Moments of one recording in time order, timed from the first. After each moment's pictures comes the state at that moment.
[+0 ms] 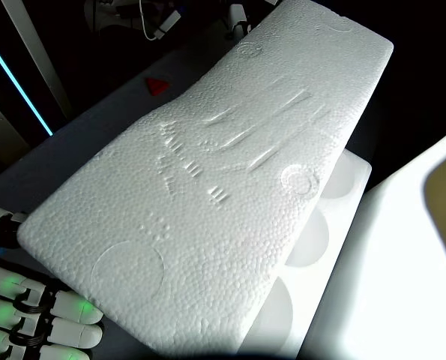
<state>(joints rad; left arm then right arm) 0.94 -0.95 1.10 -0.28 -1.38 0.45 -0.90 -0.82 0.96 0.43 1.35 -0.71</state>
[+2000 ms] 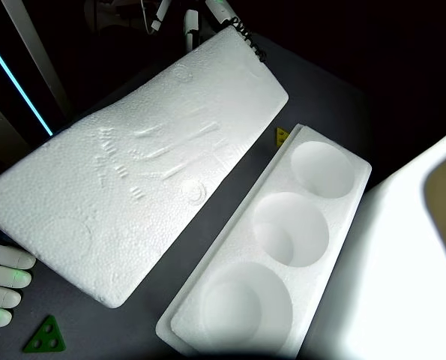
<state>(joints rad) 1.24 -0.93 0.94 -0.23 -1.40 0.42 -1.29 -0.78 0.78 0.45 1.55 -0.63</state>
